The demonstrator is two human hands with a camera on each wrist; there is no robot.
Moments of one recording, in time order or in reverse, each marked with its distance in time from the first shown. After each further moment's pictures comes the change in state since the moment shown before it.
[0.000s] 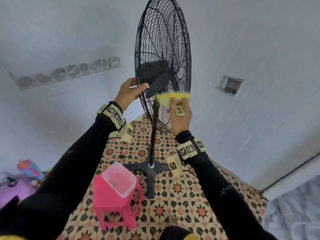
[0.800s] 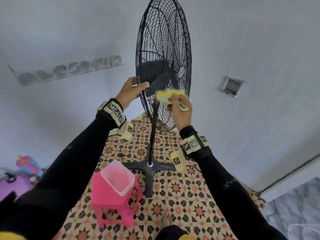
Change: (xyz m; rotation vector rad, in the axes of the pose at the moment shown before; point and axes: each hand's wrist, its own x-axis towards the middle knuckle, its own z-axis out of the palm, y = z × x) left_hand 0.000 0.003 0.006 0.045 -0.015 -0.056; right_hand 0.015 -0.004 -0.009 0.142 -0.128 0.136
